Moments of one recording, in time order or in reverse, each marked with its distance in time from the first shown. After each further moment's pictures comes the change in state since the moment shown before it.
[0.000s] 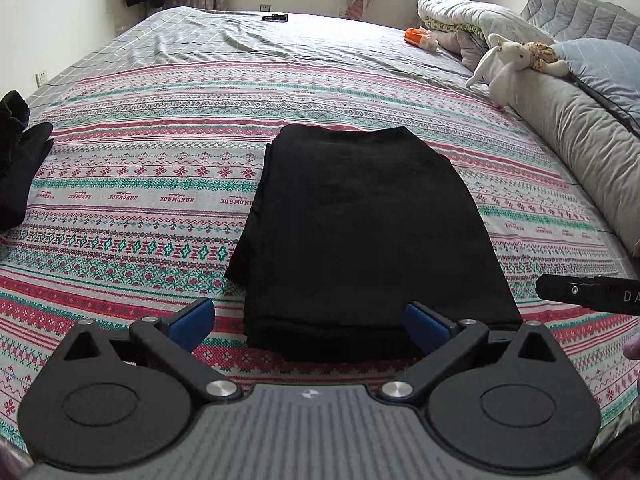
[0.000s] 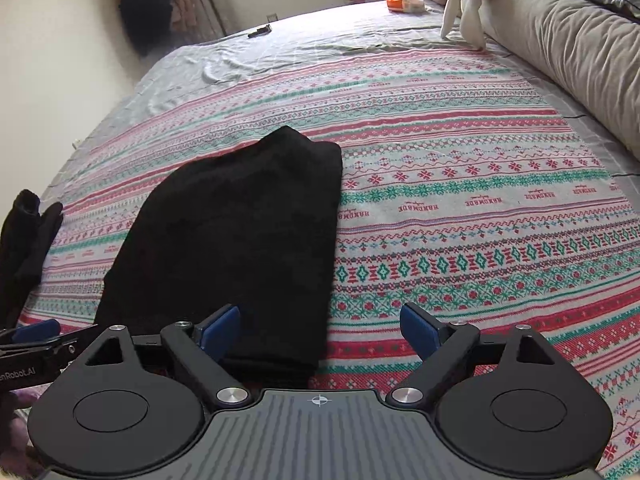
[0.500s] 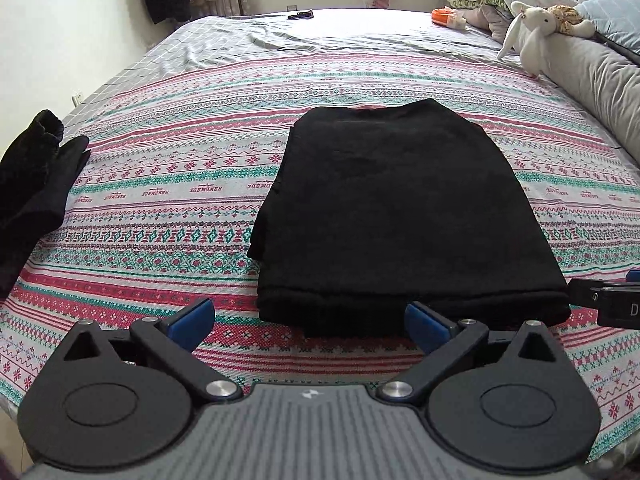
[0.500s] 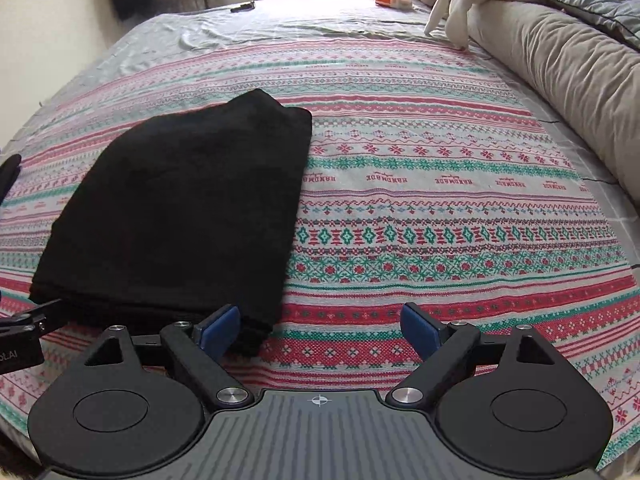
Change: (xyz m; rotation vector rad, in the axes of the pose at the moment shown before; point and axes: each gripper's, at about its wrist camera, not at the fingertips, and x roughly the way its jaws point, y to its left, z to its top) left arm 0.013 -0.024 -0.015 0.058 0.004 0.193; right arm 0.018 0.008 -0.023 -0.102 0.030 -0.164
